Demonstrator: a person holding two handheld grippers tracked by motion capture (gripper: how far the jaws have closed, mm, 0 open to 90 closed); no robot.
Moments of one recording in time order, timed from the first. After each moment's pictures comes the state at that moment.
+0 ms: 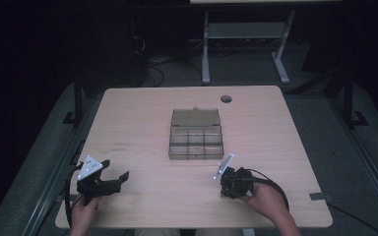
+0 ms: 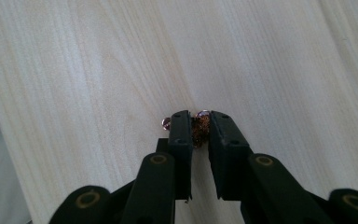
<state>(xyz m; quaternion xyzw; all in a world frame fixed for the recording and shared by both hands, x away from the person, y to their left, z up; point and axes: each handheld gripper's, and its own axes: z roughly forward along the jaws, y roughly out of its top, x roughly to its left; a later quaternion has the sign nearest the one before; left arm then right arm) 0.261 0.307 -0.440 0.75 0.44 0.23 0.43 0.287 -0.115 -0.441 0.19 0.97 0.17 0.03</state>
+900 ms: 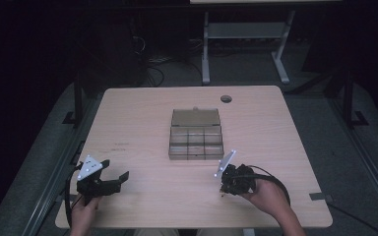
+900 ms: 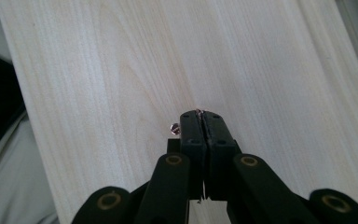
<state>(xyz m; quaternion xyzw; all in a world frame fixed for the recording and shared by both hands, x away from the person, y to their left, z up) 0.260 0.307 -0.439 0.75 0.44 0.24 0.43 0.287 -0.116 -0.422 0.18 0.97 0.18 0.03</state>
